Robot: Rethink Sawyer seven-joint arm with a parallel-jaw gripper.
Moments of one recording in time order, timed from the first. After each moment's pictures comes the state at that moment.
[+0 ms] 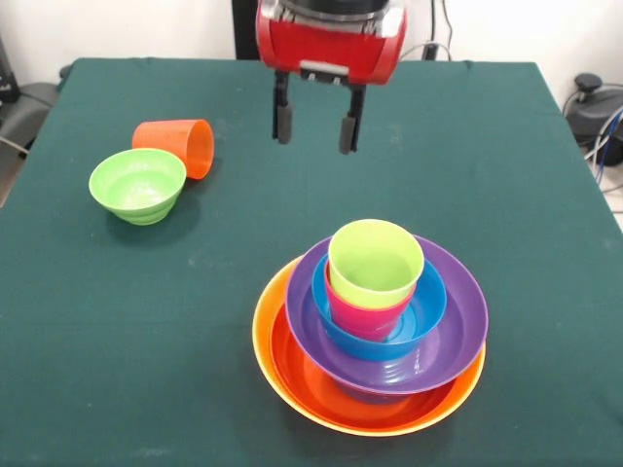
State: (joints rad) arm -0.29 -0.61 0.14 1.26 -0.22 0.88 1.87
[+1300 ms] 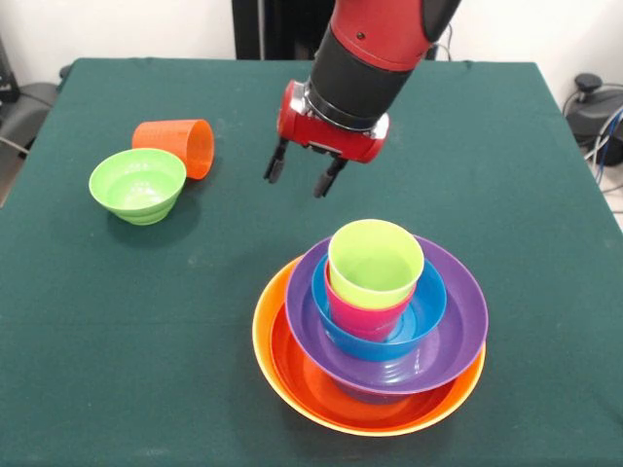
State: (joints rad) arm -0.05 -0.38 -0.17 1.24 -0.29 0.76 1.90
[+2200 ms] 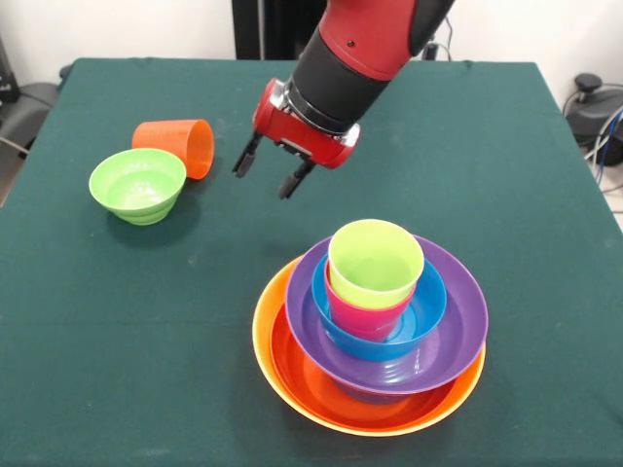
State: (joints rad) arm 0.05 -0.29 -0.35 1.24 -0.29 0.65 2.05
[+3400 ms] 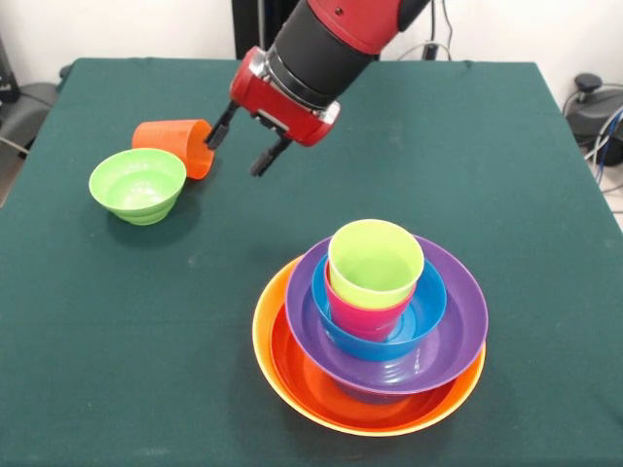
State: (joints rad) arm 0.09 -0.31 -0.44 1.25 -0.29 0.65 2.07
